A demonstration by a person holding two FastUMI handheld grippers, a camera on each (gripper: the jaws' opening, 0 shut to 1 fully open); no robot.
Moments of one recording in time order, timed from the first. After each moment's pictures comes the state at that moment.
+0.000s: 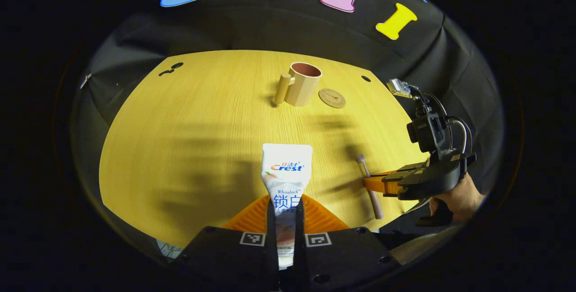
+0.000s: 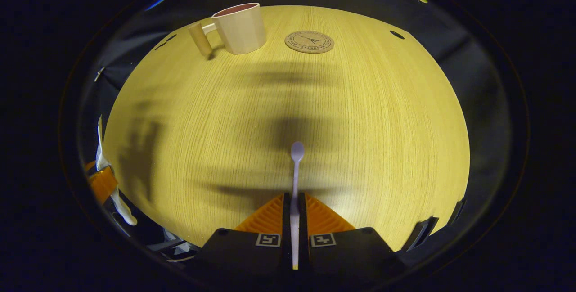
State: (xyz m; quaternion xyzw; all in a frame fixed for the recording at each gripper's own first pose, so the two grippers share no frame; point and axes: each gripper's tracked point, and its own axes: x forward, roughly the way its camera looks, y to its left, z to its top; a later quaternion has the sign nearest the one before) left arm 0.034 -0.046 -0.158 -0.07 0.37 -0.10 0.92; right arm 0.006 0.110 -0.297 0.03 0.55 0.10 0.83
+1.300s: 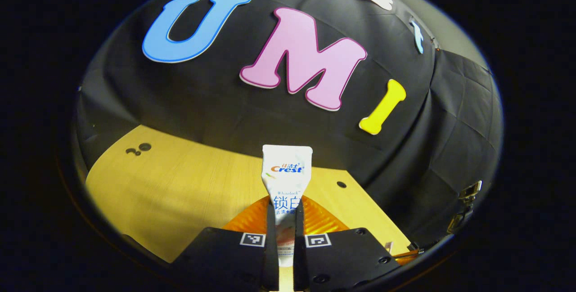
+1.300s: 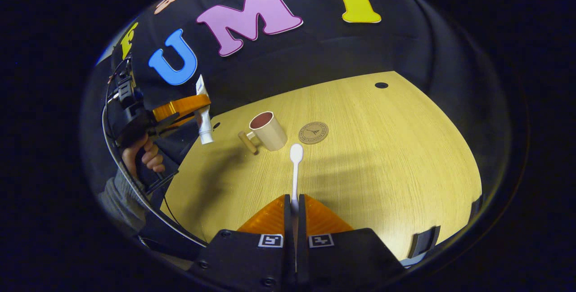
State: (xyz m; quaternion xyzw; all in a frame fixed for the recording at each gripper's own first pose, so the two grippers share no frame) left arm 0.231 -0.085 0.045 -0.15 0.05 -0.17 0.97; right arm 0.011 0.056 -0.153 0.22 0.31 0.16 0.91
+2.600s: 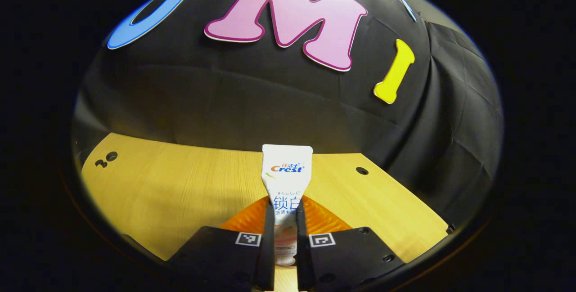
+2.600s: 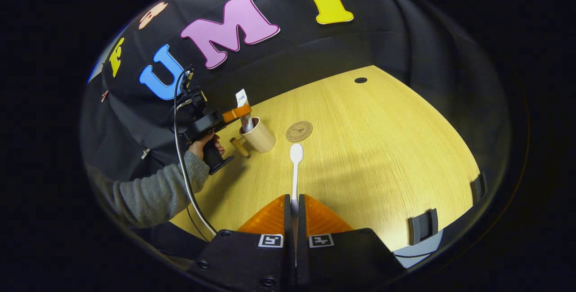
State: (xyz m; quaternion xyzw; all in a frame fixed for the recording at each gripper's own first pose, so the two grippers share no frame) left arm 0.356 -0.122 -0.048 -0.07 0.09 -0.18 0.98; right arm -0.011 0.031 -0.155 0.27 0.31 0.13 0.90
